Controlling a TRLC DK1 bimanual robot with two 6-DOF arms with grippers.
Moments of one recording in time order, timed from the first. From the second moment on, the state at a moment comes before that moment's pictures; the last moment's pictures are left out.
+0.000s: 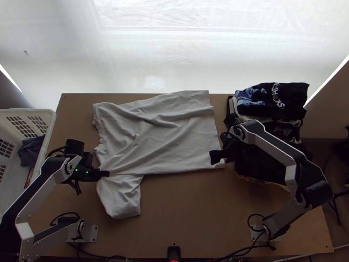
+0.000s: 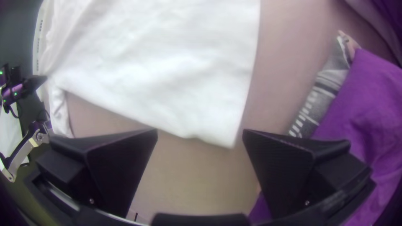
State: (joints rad) left arm 0.01 1.21 0.70 -0.82 0.14 -0.05; right arm 0.37 1.75 1.21 -0.98 -0.29 0.13
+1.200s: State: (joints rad) left arm 0.05 1.17 1.08 -0.81 0.23 -0.32; right arm 0.39 1.46 1.59 -0.93 -0.07 0.17
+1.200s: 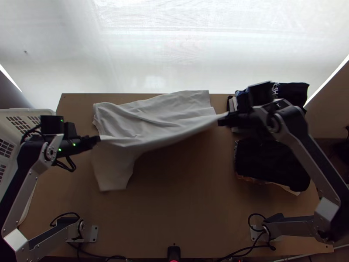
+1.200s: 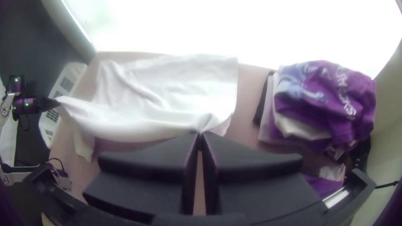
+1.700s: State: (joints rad) left arm 0.29 1.14 1.39 -0.81 0.32 -0.47; right arm 0.31 1.27 1.88 -0.87 -0.07 0.15
